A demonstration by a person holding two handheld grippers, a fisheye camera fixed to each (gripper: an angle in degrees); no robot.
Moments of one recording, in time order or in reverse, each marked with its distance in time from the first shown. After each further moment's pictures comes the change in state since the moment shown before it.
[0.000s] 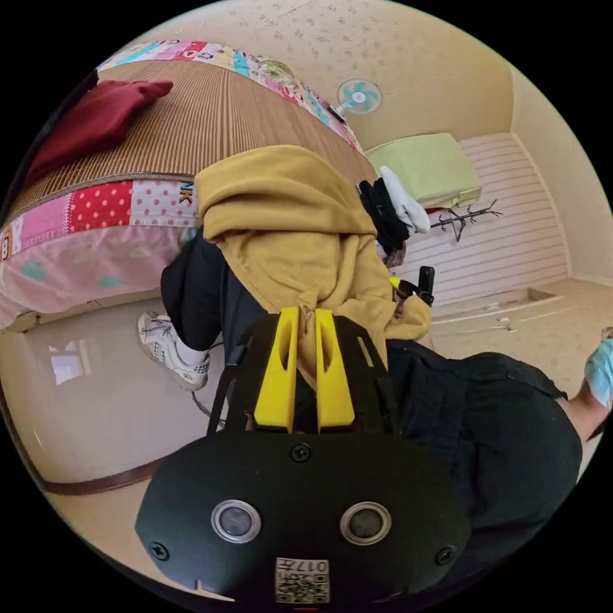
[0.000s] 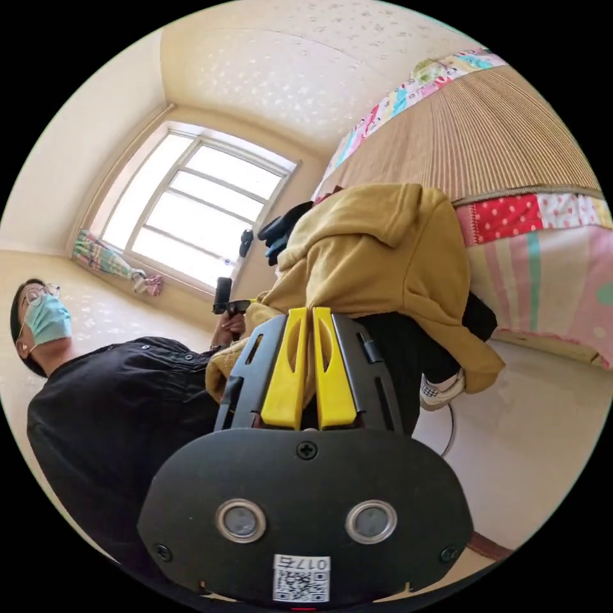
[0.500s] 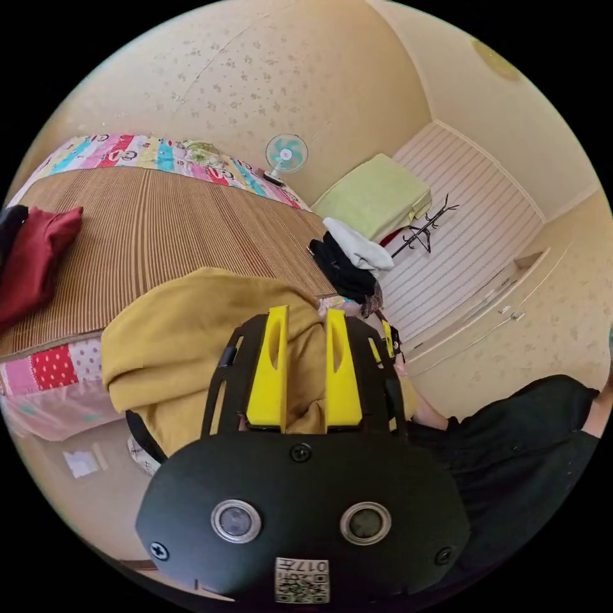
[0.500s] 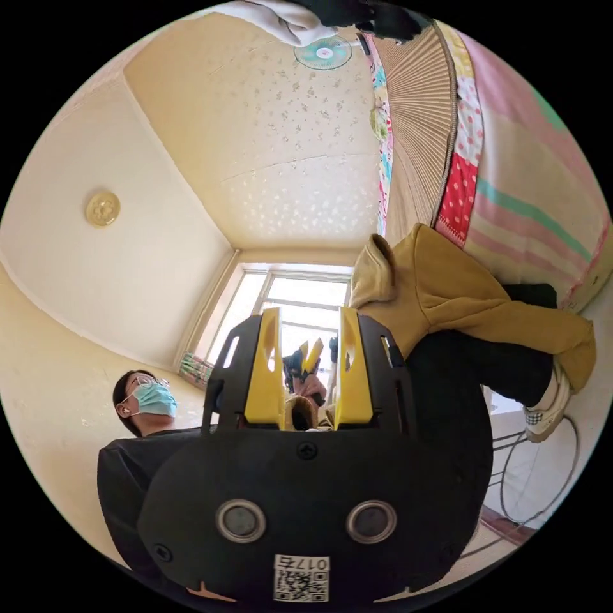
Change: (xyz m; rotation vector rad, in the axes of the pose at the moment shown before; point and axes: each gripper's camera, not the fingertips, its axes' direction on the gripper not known) left arm 0.064 -0.064 0.025 0.247 -0.224 0.086; right arm 0.121 -0.001 -0.129 0.513 -0.435 0.354
